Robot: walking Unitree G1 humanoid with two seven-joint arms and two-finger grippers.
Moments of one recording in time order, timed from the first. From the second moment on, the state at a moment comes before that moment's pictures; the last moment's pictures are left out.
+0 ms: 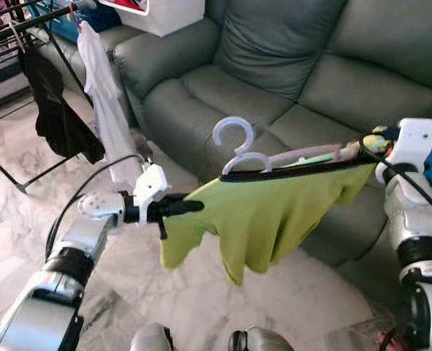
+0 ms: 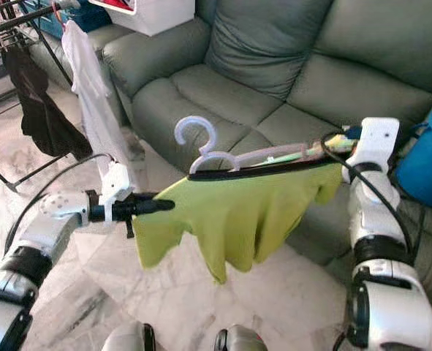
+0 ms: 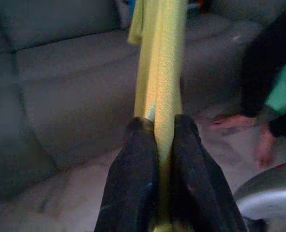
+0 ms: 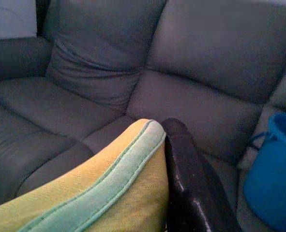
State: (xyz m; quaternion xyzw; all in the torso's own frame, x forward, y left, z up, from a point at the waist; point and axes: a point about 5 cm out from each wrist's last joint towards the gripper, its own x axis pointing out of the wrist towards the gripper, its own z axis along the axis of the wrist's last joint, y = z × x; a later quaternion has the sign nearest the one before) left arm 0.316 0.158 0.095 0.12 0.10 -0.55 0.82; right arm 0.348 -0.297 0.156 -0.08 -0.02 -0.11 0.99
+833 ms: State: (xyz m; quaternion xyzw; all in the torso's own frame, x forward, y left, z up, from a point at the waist) left arm 0.345 0.162 0.097 0.26 0.06 -0.35 0.90; right arm 0.382 -0.242 0.202 -0.20 -0.09 -0.02 0.97
